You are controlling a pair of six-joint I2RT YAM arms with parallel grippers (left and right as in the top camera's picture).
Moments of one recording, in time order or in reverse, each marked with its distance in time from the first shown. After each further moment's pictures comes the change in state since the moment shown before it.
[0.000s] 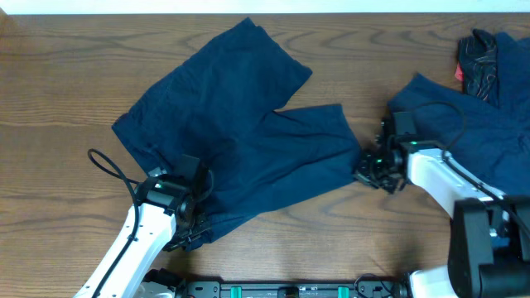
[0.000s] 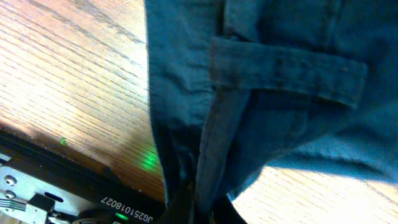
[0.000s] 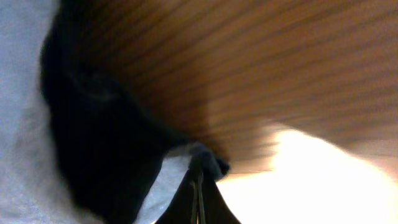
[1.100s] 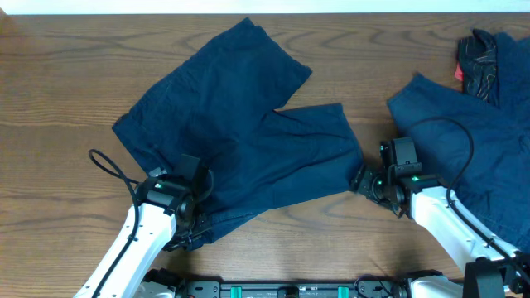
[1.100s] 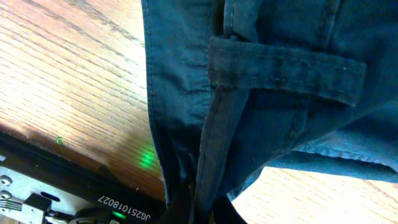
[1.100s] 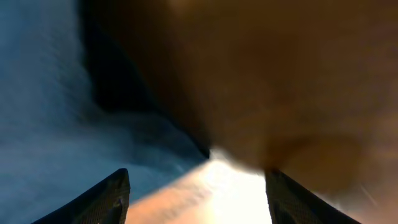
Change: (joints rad) left arm 0.000 0.000 0.001 0.002 0.014 0.007; right arm 0.084 -0.251 -0.234 0.169 0.139 -0.008
